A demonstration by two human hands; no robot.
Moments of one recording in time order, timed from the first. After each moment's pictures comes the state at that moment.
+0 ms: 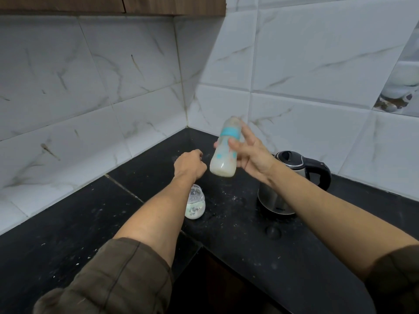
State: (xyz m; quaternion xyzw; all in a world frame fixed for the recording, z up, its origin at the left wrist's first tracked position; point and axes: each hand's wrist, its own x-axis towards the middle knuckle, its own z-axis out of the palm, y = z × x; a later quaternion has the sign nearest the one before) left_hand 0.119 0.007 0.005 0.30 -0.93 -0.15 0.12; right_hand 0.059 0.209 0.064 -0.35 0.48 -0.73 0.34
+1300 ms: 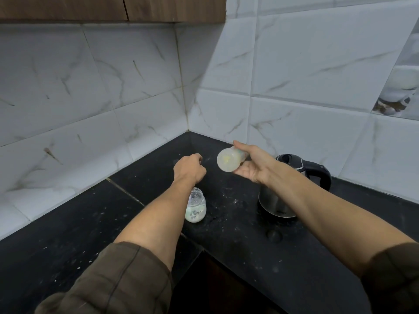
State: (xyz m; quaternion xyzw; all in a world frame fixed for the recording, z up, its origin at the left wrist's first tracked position) left_hand 0.128 0.011 0.013 0.30 -0.93 -0.15 0.12; right_hand 0.046 0.206 0.063 -0.08 0.56 -0.72 0.40
